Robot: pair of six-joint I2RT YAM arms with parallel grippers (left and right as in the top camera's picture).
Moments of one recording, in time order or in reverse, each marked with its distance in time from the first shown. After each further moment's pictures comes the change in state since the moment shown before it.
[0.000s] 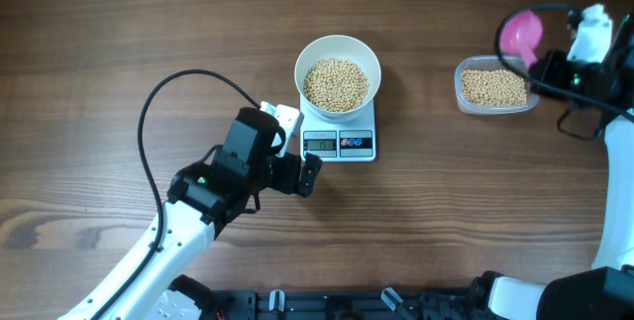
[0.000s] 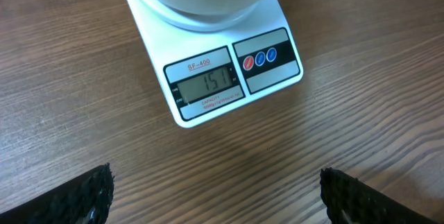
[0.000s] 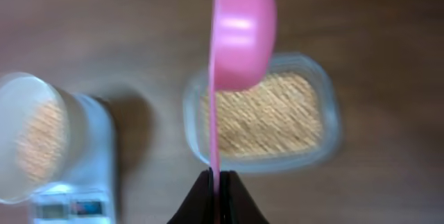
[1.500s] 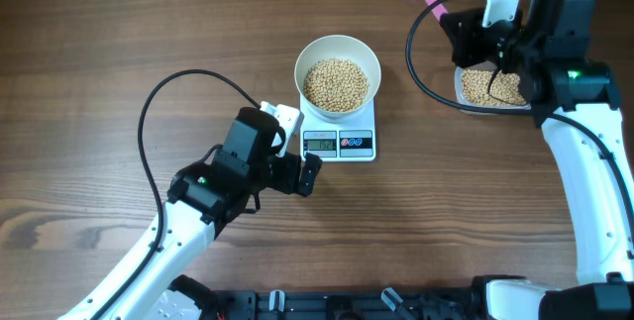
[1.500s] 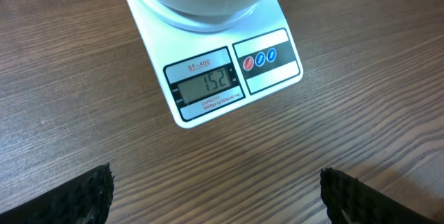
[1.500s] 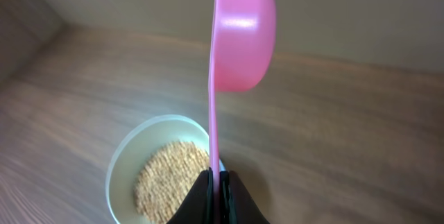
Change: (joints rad) left arm 0.000 0.001 0.000 0.000 0.000 0.000; right arm 0.354 -0.002 0.001 0.404 -0.195 0.046
